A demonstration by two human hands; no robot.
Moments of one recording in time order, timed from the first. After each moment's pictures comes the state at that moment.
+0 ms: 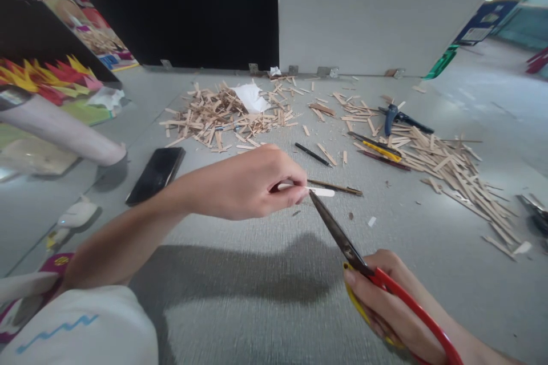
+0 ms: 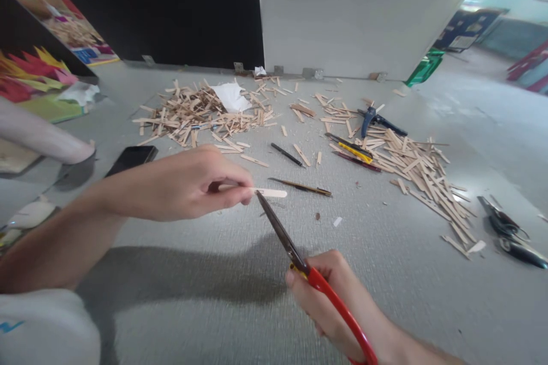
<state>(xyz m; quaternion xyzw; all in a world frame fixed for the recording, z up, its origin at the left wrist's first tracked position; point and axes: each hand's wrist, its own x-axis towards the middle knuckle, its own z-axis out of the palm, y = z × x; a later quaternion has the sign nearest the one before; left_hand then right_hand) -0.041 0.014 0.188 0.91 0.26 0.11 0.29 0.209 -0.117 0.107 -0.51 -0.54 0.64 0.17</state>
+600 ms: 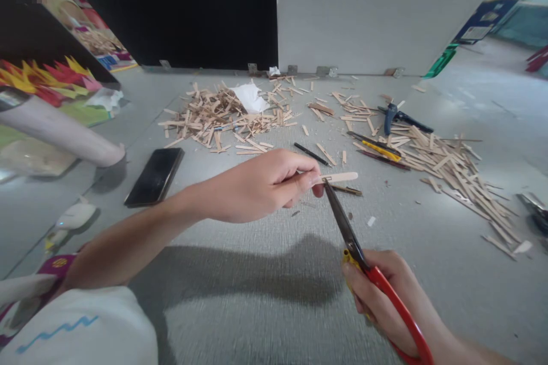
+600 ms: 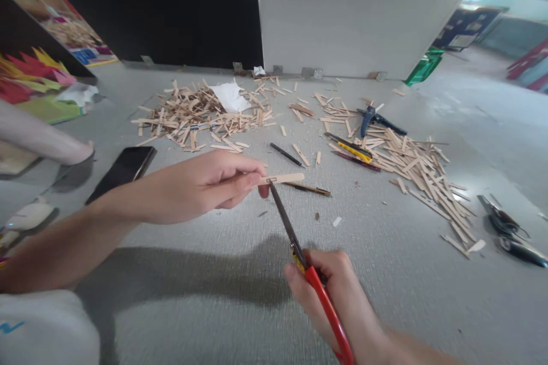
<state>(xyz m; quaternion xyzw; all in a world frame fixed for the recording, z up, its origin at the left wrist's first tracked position) -0.030 0.008 0.184 0.82 0.33 0.13 0.45 0.207 -0.123 0.091 -0.56 -0.57 0.54 0.25</state>
